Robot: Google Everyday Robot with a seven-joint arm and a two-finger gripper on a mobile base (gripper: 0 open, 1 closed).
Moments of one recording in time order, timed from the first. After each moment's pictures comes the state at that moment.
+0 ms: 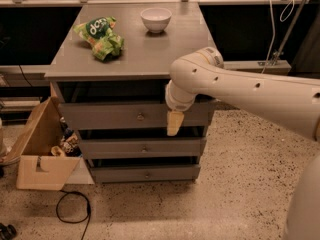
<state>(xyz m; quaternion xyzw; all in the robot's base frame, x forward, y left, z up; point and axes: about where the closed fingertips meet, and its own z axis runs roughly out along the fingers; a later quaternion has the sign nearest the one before) 0.664 -0.037 0.699 -0.71 0.67 -0.07 0.22</state>
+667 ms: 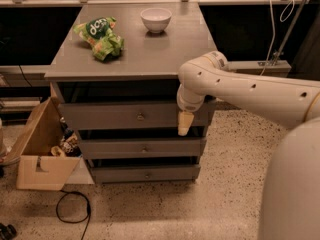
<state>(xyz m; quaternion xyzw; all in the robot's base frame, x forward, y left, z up) 0.691 -0.089 0.665 -0.67 0.71 -0.09 0.18</state>
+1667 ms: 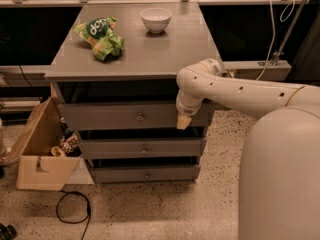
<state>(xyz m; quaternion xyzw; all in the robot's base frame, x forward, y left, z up) 0.708 -0.091 0.617 -0.67 0.72 -0.07 0.16</state>
